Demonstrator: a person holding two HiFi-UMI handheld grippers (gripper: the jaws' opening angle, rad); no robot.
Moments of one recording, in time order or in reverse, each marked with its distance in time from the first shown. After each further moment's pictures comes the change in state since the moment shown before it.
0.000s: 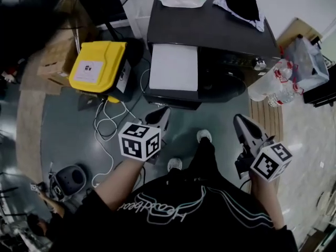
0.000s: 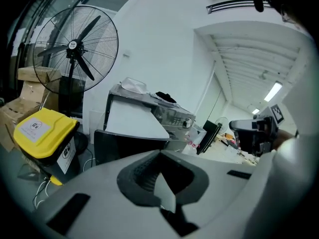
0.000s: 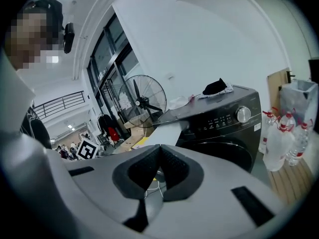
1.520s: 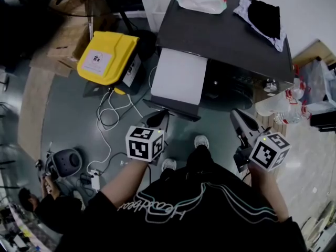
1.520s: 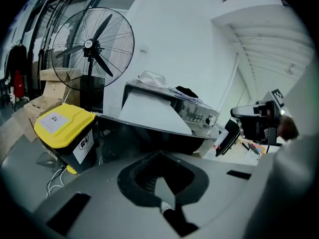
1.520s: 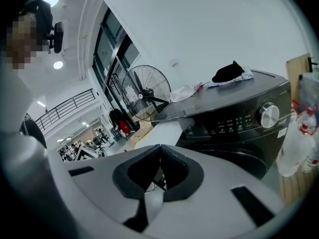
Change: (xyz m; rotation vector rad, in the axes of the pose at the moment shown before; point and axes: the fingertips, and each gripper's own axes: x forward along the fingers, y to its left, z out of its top) left arm 0.038 0.031 -0.008 -0.091 0.041 0.239; right arm 0.080 -0.056 0.033 0.012 0.147 0.150
